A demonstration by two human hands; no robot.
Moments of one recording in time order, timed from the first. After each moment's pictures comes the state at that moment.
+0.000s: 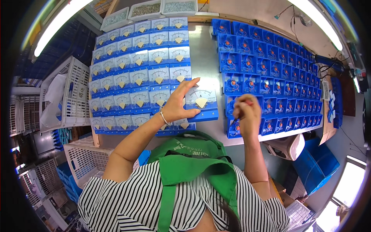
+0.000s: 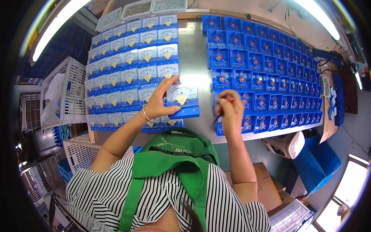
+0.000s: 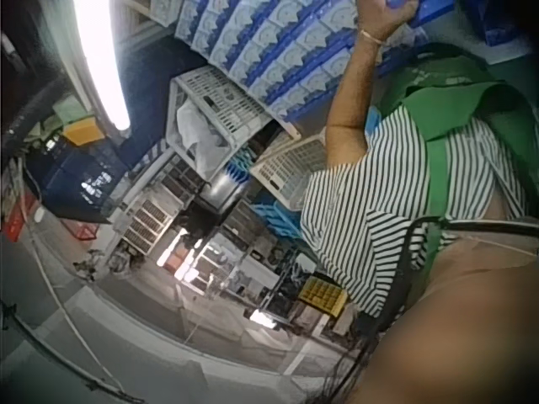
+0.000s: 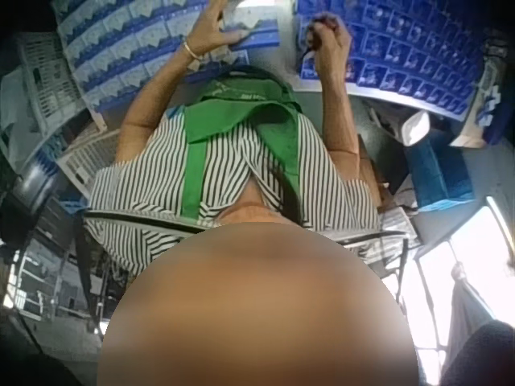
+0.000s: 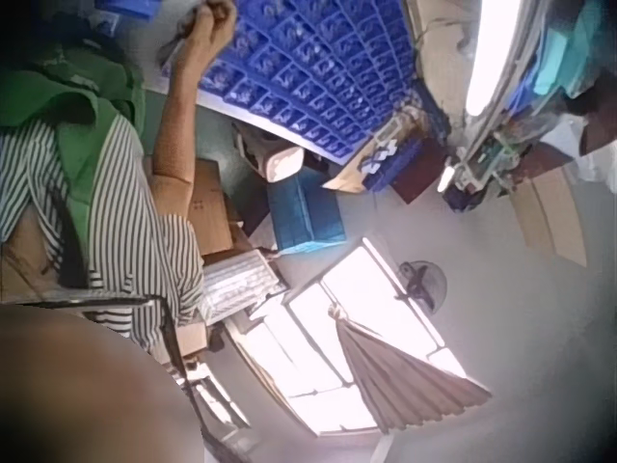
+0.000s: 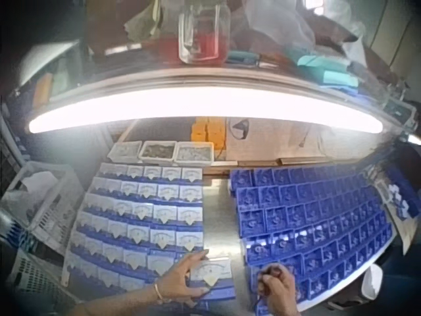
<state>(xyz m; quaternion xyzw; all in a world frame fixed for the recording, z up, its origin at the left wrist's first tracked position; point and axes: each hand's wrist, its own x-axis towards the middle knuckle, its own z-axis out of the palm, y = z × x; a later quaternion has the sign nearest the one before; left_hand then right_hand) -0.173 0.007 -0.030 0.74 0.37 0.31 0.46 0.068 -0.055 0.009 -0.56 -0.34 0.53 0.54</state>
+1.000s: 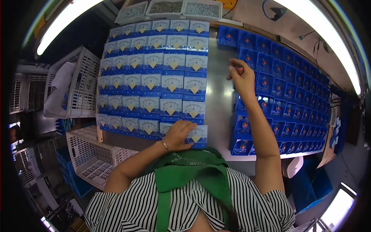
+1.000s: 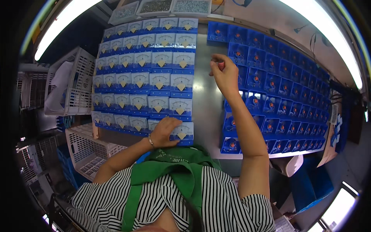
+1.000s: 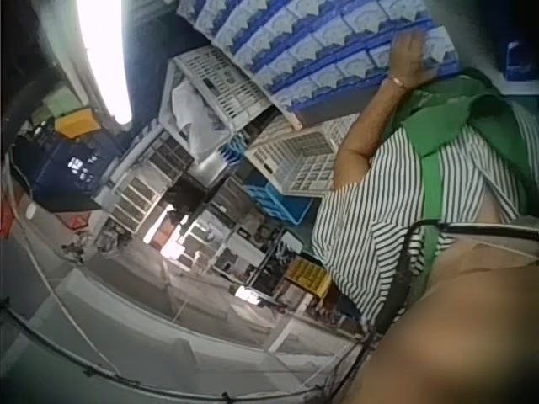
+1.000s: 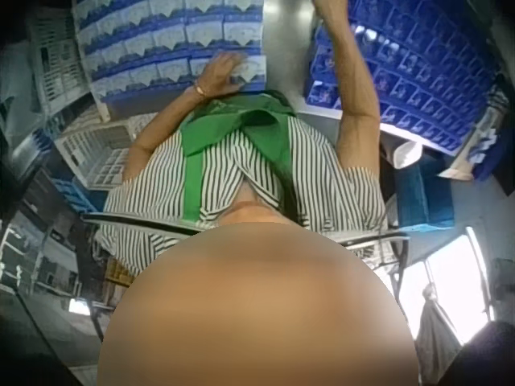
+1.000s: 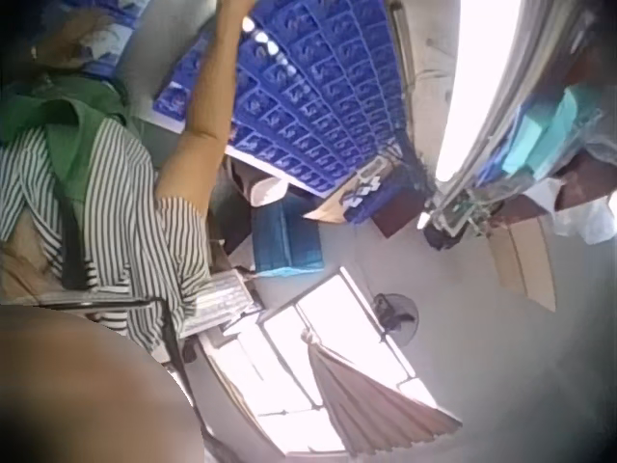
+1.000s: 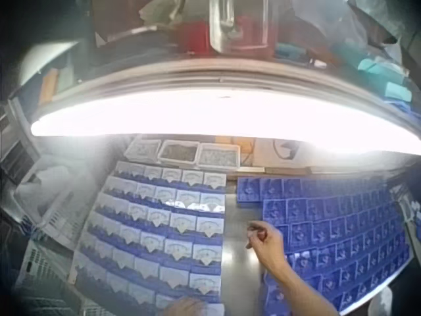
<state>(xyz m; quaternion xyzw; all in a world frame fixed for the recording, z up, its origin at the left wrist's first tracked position) -0.218 -0.060 -0.095 0.83 0.42 0.20 0.31 0.024 0.130 -0.040 -0.55 -0.56 0.42 0.46</state>
